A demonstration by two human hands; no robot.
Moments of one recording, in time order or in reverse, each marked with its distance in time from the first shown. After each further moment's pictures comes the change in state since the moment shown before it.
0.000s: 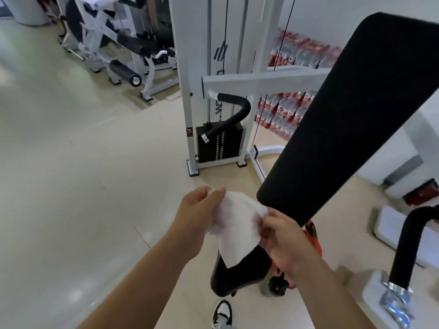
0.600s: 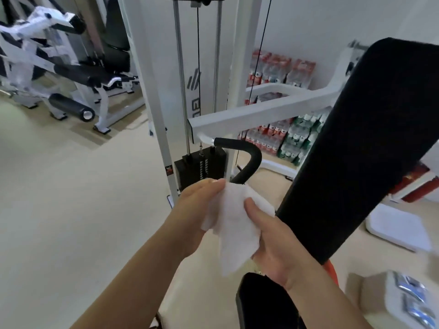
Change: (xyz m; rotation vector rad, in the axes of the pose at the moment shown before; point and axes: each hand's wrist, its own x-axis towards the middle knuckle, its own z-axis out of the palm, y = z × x) left_hand 0.222 0.140 -0.065 0.018 -0.334 -0.033; right_hand 0.136 -0.096 0.179 0.153 0.002 -0.144
